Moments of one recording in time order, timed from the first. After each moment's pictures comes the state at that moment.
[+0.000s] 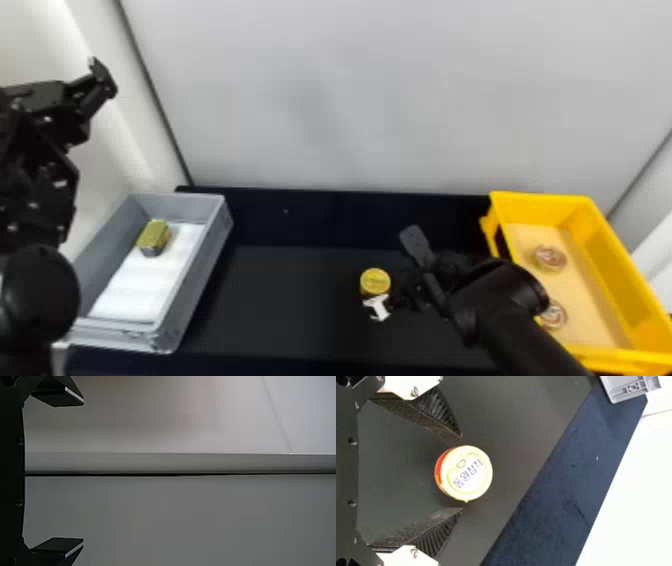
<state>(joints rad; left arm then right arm) -0.08 0.04 0.26 -2.30 0.00 0.62 0.14 -0.51 -0.01 0.37 -0.70 0.18 0.45 0.43</state>
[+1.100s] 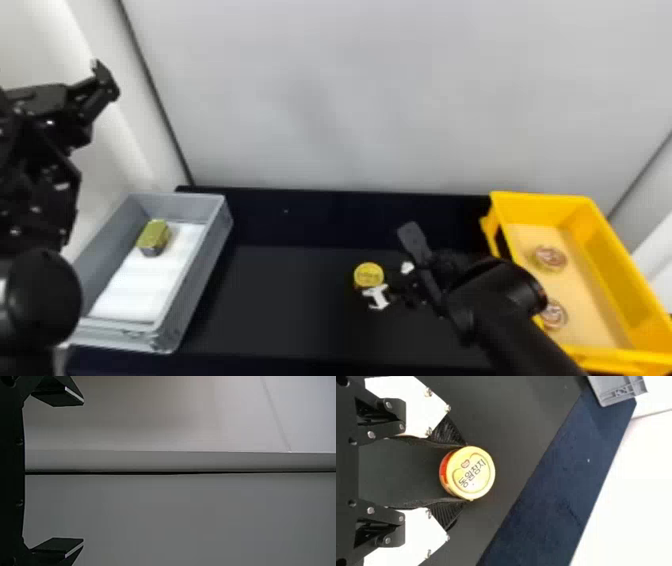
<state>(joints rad) -0.06 0.04 0.27 -2.30 0.01 0.60 0.13 -0.48 -0.02 0.37 -0.80 0.16 0.49 0.42</state>
